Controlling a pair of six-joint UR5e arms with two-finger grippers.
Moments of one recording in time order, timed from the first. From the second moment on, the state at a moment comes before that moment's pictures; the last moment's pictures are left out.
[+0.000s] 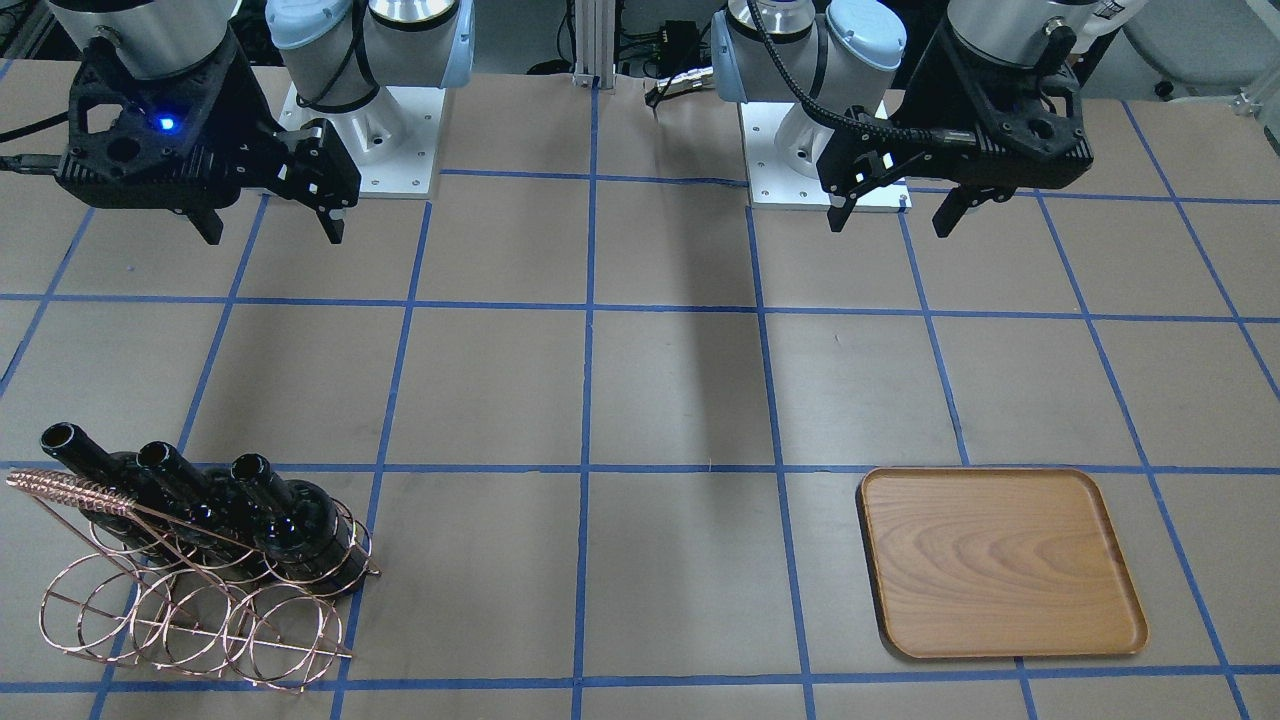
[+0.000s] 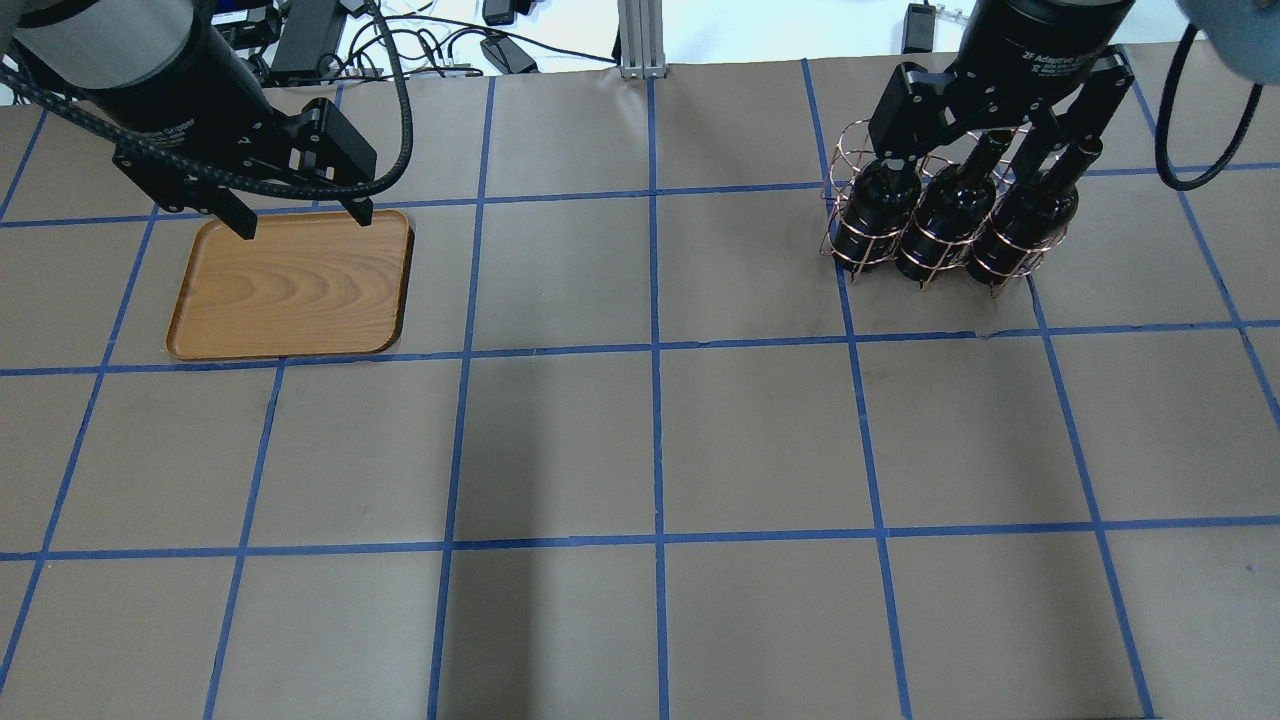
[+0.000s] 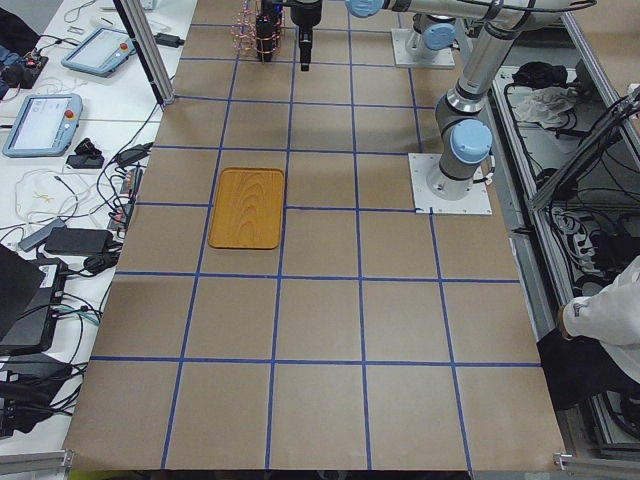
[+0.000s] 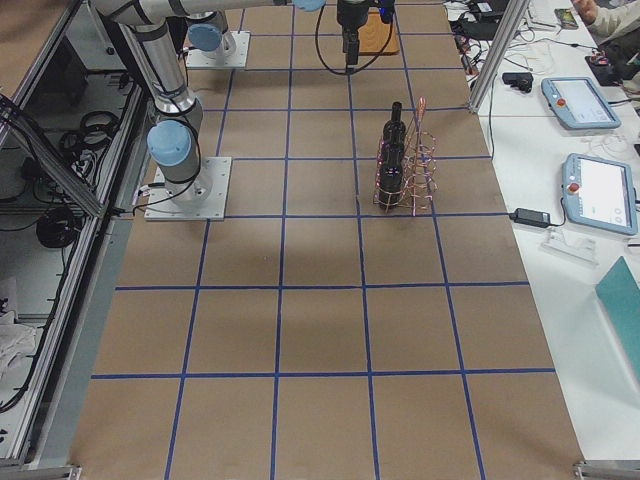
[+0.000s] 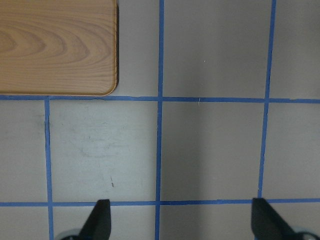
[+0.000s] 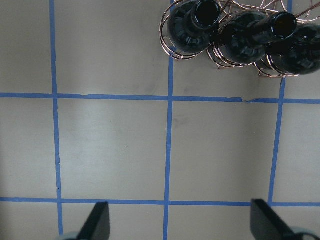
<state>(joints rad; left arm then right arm) -1.53 -1.52 -1.51 -1.64 1.51 0.01 1.58 -1.54 1.43 -1.46 -1.57 -0.03</state>
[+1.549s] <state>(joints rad) -1.53 -1.52 -1.51 -1.64 1.51 0.01 1.45 -1.40 1.47 -1.73 -1.63 -0.06</state>
